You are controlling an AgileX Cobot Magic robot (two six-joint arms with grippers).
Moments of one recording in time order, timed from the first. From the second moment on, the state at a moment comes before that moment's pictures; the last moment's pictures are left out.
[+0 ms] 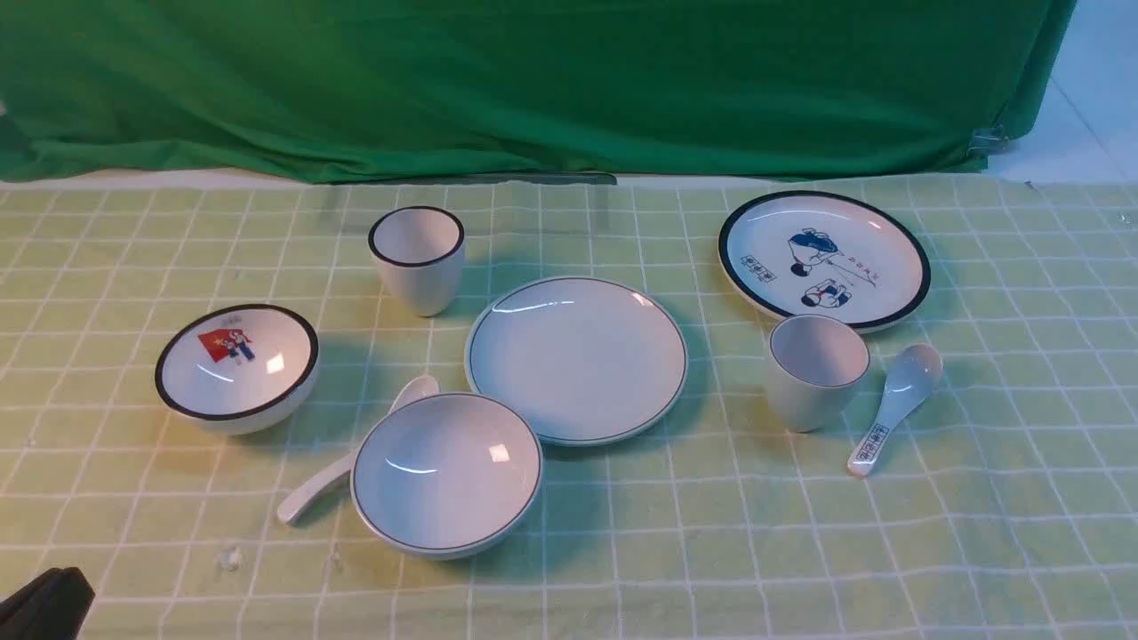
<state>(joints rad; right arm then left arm) 0.03 0.00 0.01 0.07 0.27 0.08 -0.04 0.00 0.01 -0.10 0.23 -0.06</state>
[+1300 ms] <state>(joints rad) 0.03 0.00 0.01 0.07 0.19 0.08 -0.04 0.00 0.01 -0.10 0.18 -0.06</state>
